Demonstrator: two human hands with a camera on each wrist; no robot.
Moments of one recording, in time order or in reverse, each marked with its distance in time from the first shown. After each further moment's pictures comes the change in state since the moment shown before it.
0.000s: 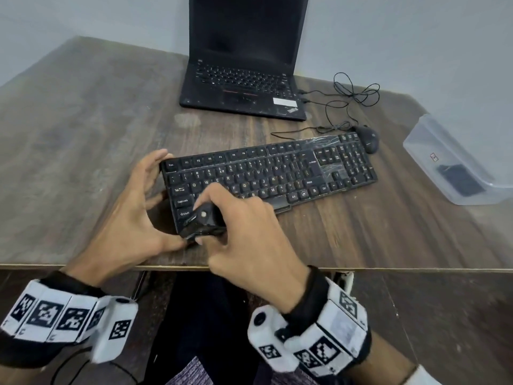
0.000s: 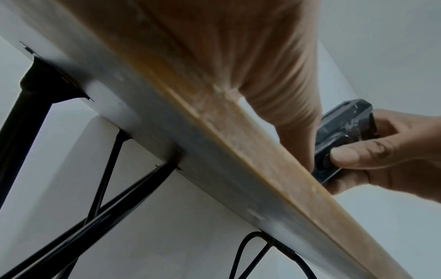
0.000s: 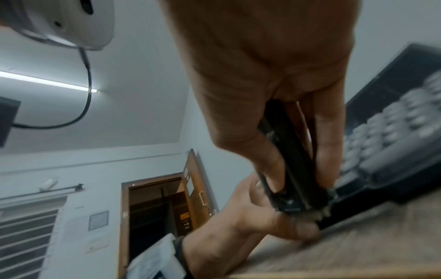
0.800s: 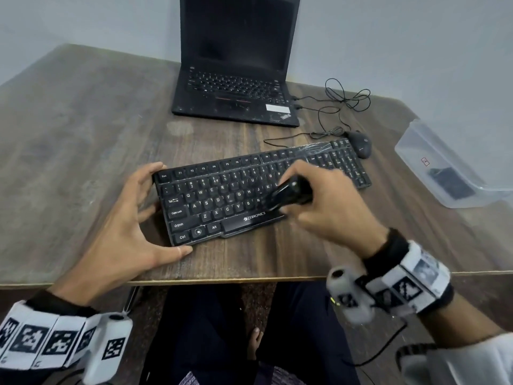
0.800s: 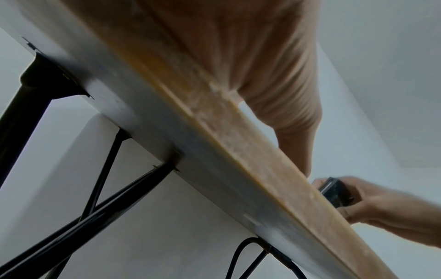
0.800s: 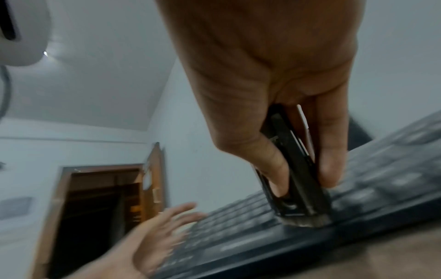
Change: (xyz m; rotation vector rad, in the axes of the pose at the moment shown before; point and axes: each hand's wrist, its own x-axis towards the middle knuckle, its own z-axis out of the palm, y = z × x) left_hand 0.000 0.001 0.000 0.020 0.004 -0.040; right_hand 0.007 0.091 -0.086 -0.169 0.029 0.181
